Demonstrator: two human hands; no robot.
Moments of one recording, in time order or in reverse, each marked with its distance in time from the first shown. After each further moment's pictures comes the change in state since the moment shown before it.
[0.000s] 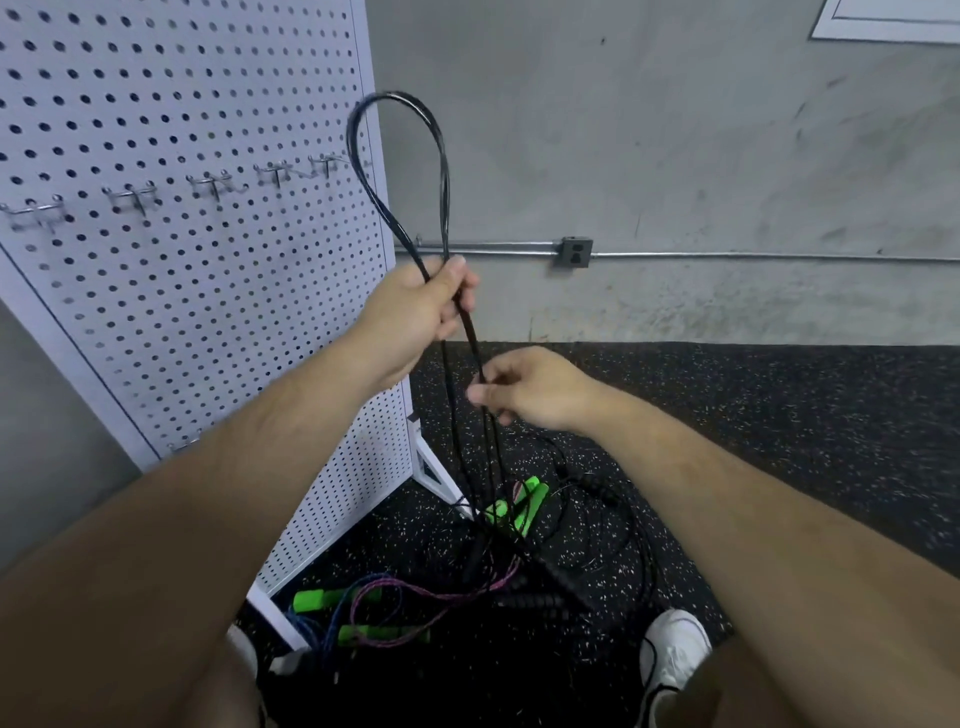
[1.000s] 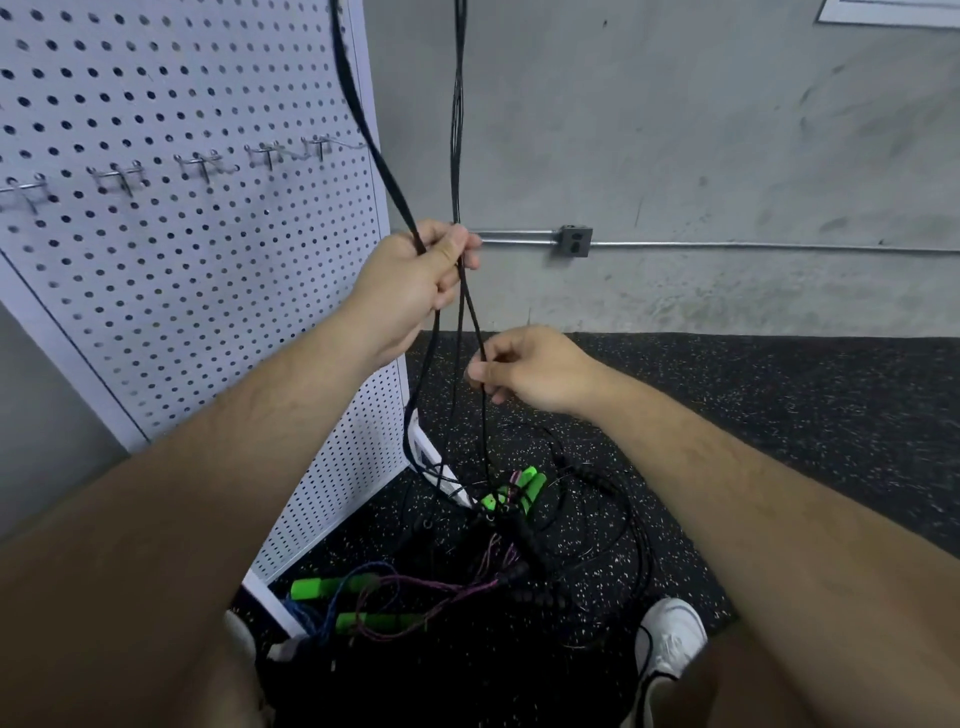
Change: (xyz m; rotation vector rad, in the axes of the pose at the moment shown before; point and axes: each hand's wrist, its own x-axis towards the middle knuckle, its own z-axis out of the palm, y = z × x) left_hand 0.012 0.003 0.003 -0.119 0.026 0.070; right_hand 0.001 0.001 -0.003 0.069 0.058 -0.022
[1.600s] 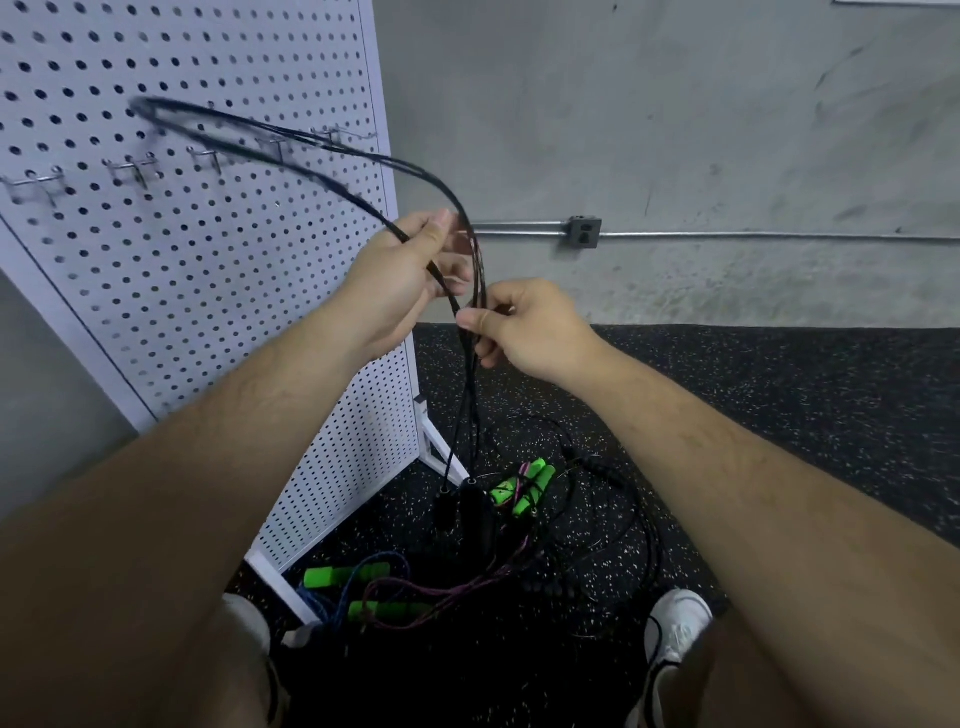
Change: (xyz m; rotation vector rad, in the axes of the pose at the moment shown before) left_hand -0.006 0.004 -0.015 -0.098 0.005 -0.034; right_hand 0.006 -0.029 0.009 0.145 0.188 -0.100
